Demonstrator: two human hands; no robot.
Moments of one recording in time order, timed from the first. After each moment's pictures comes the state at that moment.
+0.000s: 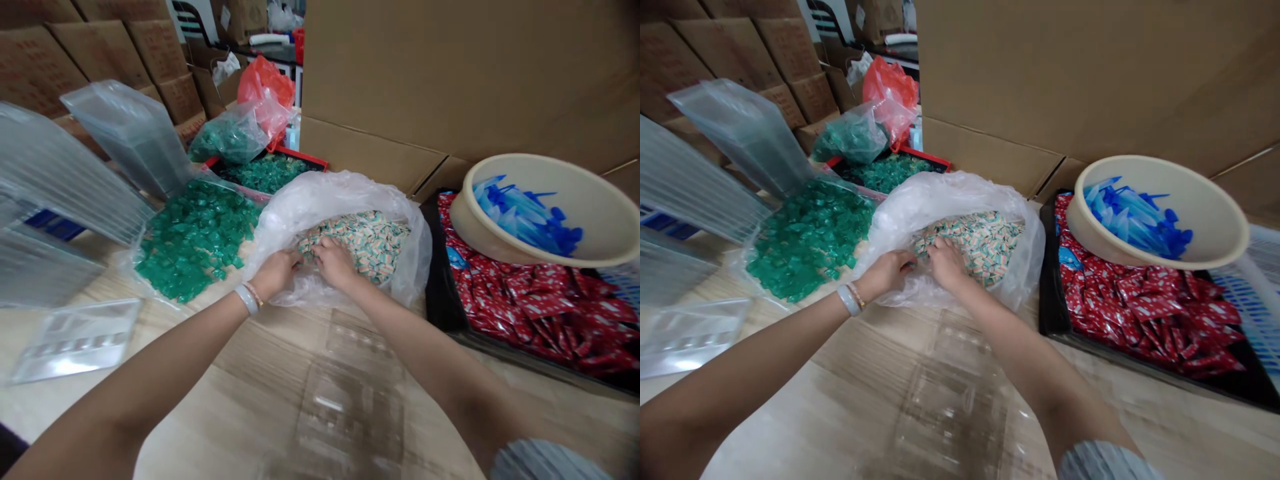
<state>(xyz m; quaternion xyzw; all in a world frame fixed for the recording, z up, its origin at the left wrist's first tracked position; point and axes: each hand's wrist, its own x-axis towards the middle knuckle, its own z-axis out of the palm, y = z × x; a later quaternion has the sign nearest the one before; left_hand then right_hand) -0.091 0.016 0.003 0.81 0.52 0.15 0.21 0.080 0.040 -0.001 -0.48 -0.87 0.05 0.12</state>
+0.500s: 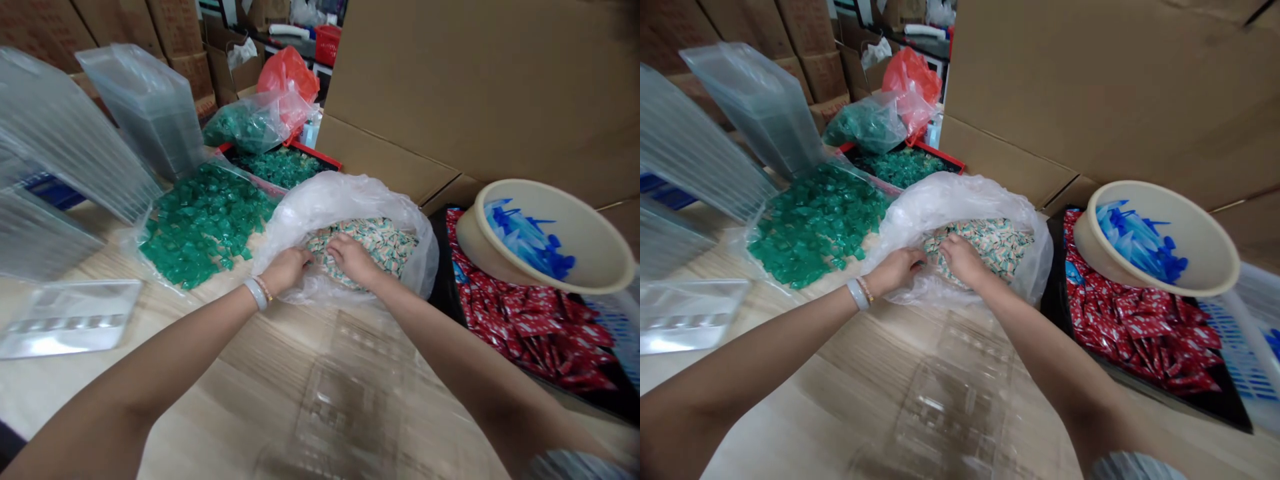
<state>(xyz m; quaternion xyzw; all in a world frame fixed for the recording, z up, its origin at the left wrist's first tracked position) -0.094 0.015 -0.007 0.81 0.51 0.19 0.23 0.087 0.062 0.004 -0.41 -0.90 0.11 0.12</state>
